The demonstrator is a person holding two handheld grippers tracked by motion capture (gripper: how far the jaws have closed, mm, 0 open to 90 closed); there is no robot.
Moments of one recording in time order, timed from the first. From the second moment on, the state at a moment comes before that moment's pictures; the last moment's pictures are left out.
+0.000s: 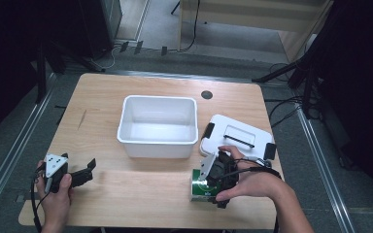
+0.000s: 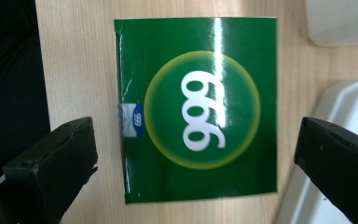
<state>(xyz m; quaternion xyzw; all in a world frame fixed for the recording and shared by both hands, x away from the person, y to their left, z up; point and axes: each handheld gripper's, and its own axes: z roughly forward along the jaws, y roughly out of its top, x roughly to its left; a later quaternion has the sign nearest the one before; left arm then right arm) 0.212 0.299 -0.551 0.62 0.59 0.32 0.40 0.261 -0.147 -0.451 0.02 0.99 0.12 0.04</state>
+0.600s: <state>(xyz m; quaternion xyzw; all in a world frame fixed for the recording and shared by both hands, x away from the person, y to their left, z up) 0.212 0.299 -0.551 0.62 0.59 0.32 0.40 0.266 -0.132 -0.466 0.00 0.99 0.10 0.04</state>
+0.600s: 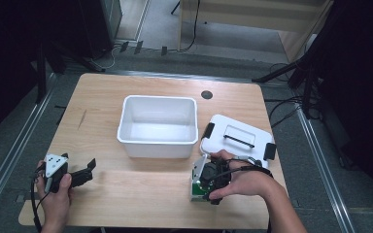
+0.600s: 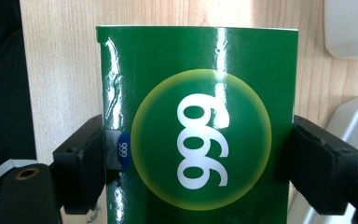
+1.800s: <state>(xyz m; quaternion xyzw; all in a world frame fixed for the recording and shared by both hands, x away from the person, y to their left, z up) 0.213 0.299 -0.551 0.62 0.59 0.32 0.41 0.327 -0.158 -0.376 -0.01 0.99 0.11 0.07</state>
